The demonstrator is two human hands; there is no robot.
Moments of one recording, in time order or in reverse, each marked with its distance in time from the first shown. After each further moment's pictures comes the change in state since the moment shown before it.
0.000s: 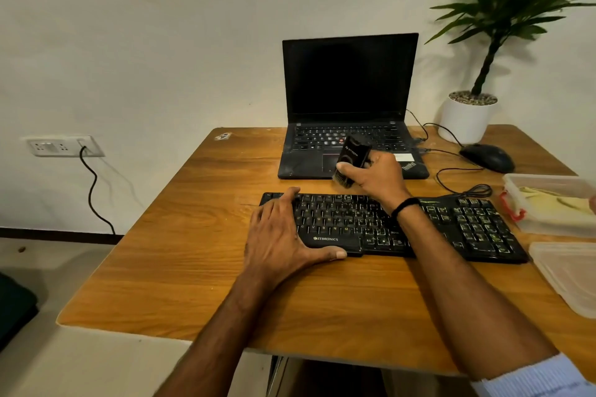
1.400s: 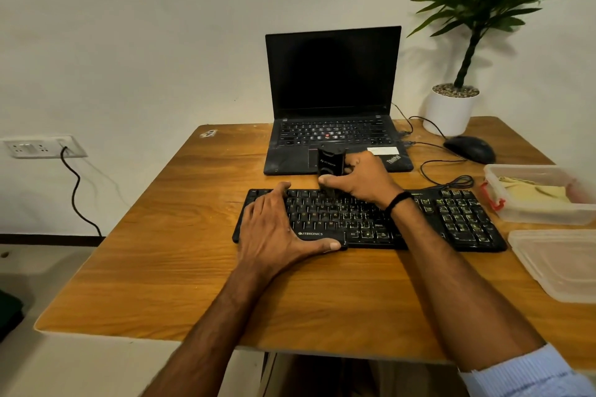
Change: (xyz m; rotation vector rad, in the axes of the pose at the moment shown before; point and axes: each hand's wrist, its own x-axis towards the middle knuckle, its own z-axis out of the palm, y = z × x) left_hand 0.004 0.011 0.007 -0.020 0.010 -0.017; right_hand -0.001 0.011 -0.012 -0.209 -0.265 -0.070
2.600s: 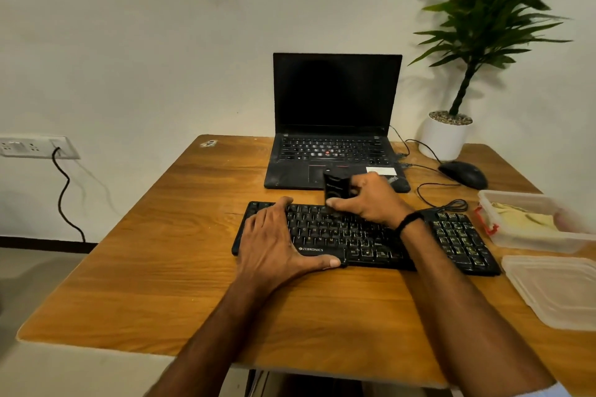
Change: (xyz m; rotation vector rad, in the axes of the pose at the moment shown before) left_hand 0.003 -0.004 0.001 -0.018 -0.024 0.008; right_hand -0.013 -0.009 -0.018 -0.116 -0.075 -0.014
